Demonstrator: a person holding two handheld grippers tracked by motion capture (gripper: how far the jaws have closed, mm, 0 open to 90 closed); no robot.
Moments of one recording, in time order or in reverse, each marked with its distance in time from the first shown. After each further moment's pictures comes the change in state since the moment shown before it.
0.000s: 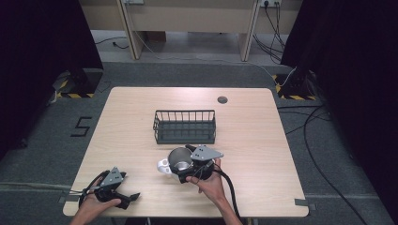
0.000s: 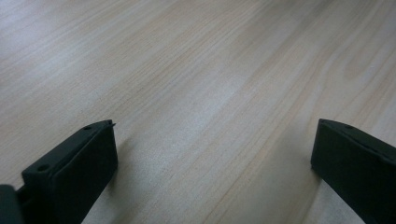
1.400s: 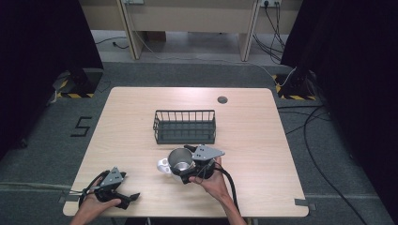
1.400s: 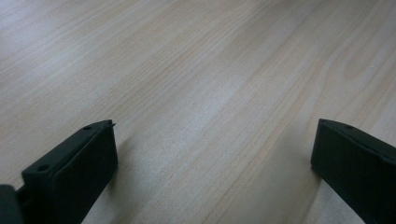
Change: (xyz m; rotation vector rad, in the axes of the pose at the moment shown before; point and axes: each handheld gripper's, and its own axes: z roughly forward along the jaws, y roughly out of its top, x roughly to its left) left arm 0.000 0.000 0.000 0.000 0.000 0.000; right arm -0.010 -0.004 0.001 -0.015 0.102 -0.049
